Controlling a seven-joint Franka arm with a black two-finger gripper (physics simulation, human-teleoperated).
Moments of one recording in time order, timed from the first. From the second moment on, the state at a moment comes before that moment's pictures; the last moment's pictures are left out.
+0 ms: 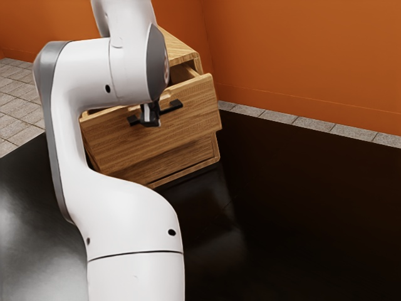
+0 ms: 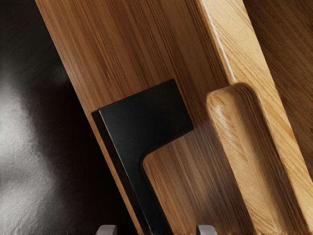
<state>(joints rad) 2.14 -1.23 -0.98 -1.47 -1.11 1.48 -1.51</state>
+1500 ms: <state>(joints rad) 2.04 -1.29 -0.90 -1.52 -1.08 1.40 -1.56</state>
